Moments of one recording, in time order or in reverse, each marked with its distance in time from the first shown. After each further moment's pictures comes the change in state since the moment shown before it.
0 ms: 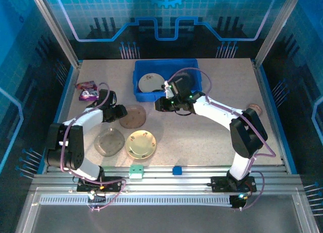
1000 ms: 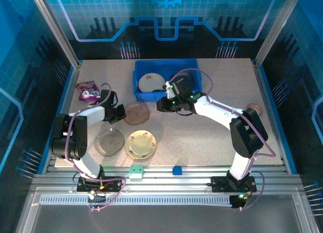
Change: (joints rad) left arm 0.020 0.120 0.021 0.048 0.113 -0.005; right arm -0.018 0.000 -0.018 0.001 -0.019 0.003
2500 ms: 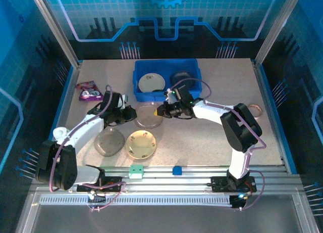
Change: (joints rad) left arm -0.184 -0.329 -0.040 -0.105 0.138 -0.054; right arm -0.034 0.094 -0.128 0.245 -0.224 0.152
